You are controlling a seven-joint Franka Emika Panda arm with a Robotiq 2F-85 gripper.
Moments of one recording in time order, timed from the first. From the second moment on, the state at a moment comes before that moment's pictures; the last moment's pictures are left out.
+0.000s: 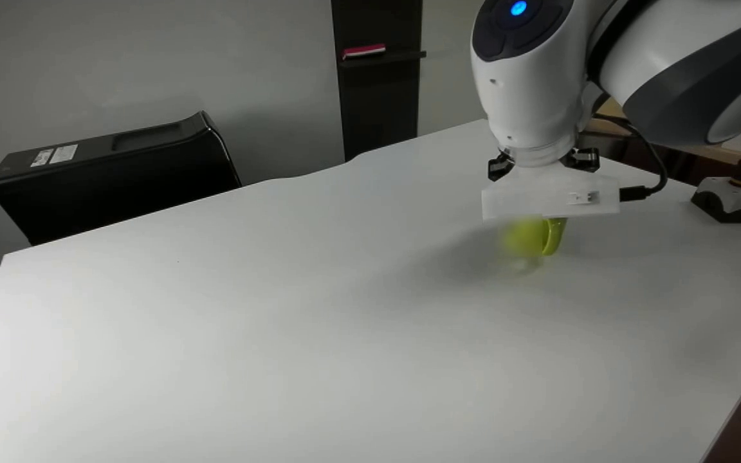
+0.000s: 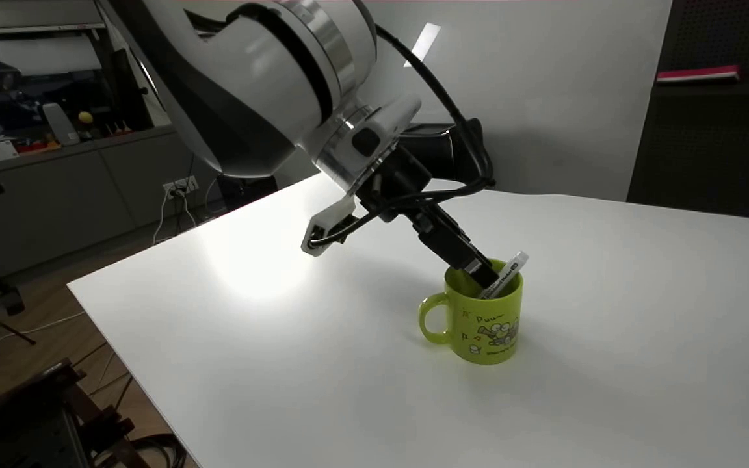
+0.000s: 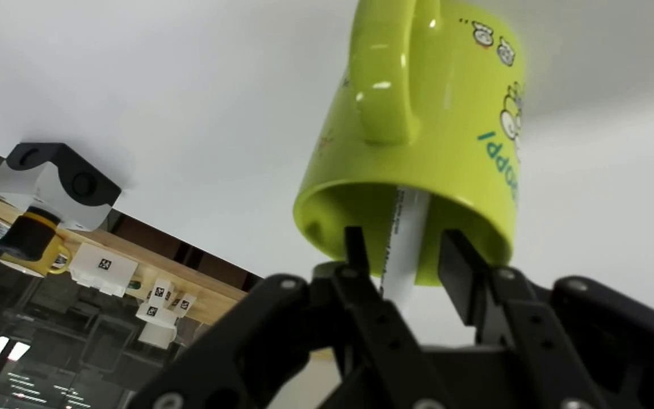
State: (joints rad) arm 0.02 0.42 -0.02 -2.26 -1.38 2.42 2.08
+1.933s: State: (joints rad) arm -0.02 0.25 0.10 -2.13 -0.13 2.29 0.66
